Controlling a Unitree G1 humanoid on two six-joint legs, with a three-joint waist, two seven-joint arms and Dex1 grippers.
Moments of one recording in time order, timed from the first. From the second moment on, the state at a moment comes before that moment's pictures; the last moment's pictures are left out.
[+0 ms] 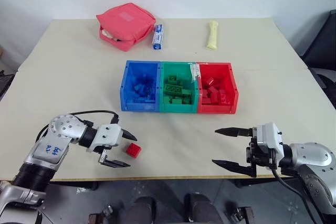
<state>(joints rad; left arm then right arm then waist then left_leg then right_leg) -0.39 0.85 -0.20 0.10 -0.14 -0.05 -1.43 0.07 -0.78 -0.16 -0.43 0.57 0.24 1.15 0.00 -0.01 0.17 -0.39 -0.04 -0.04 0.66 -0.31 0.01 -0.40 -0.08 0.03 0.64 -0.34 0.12</state>
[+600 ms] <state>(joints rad) -0.50 0.64 -0.20 0.12 -0.23 0.15 -1.32 0.23 -0.74 -0.25 -0.51 0.57 0.24 1.01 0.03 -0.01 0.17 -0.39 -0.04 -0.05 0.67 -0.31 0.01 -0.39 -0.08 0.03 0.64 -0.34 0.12</state>
